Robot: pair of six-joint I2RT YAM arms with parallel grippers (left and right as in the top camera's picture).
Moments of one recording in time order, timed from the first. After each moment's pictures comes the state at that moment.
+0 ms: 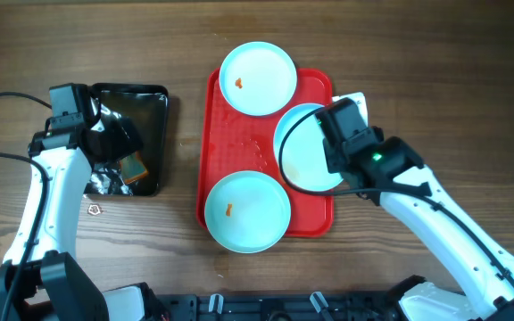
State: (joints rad) left arm 0.20 1.49 1.02 -0.74 0.00 -0.32; right arm 0.52 1.37 1.04 -0.80 0.48 0.25
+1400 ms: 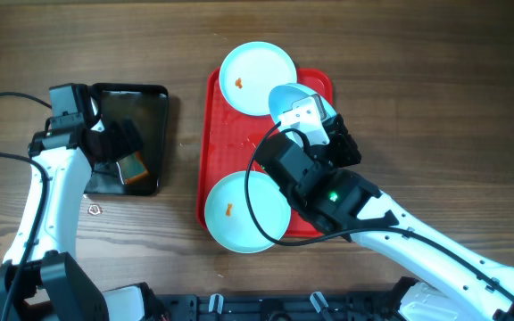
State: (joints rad) left arm 0.20 1.49 1.02 -0.74 0.00 -0.32; right arm 0.86 1.37 1.05 -0.61 1.10 0.07
